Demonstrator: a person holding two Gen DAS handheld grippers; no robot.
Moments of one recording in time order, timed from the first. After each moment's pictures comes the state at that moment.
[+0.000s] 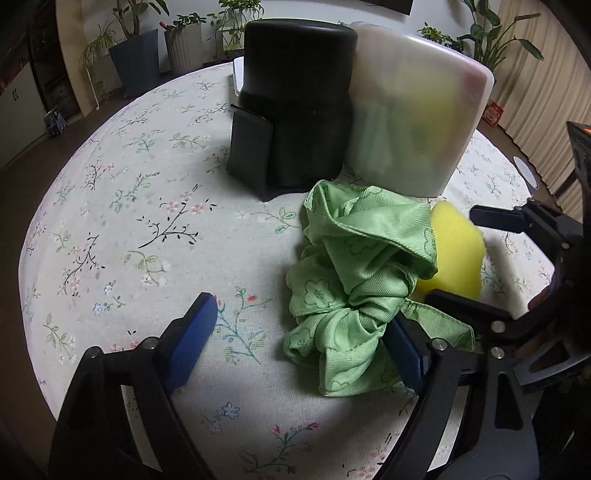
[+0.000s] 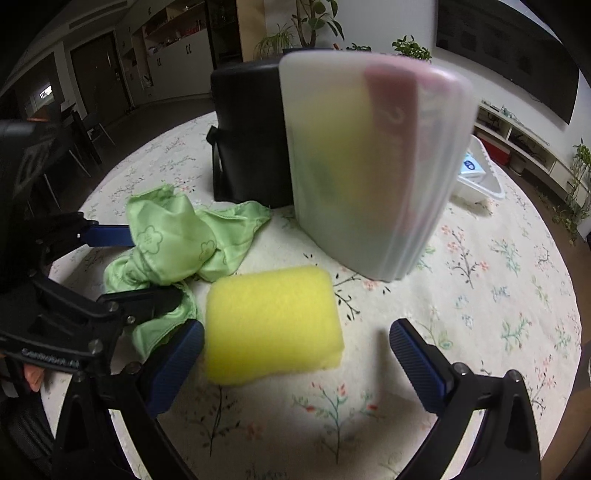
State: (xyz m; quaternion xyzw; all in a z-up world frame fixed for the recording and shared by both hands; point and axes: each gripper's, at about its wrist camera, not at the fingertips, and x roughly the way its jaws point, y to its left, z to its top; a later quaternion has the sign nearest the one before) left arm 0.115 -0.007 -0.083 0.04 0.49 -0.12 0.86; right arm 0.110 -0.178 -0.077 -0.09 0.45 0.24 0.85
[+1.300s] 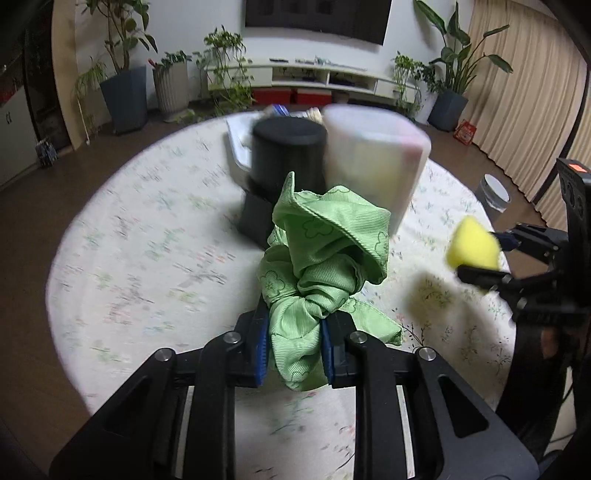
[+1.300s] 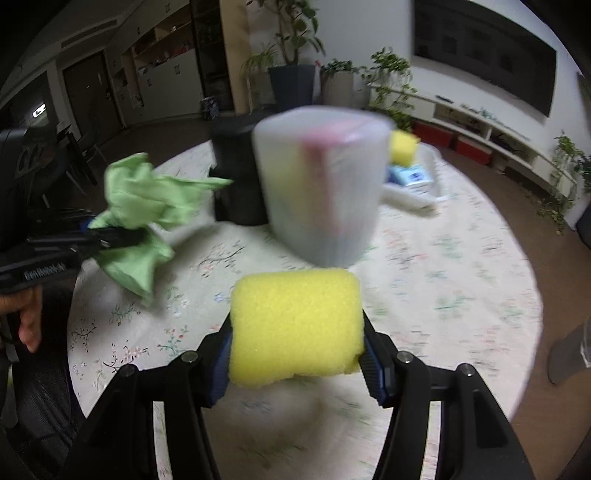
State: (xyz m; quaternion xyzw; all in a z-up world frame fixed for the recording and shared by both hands) left arm 0.081 0.020 -0.006 0.04 0.42 -0.16 0.89; right arm 0.068 -0.237 -0.016 -0.06 0.43 0.21 0.88
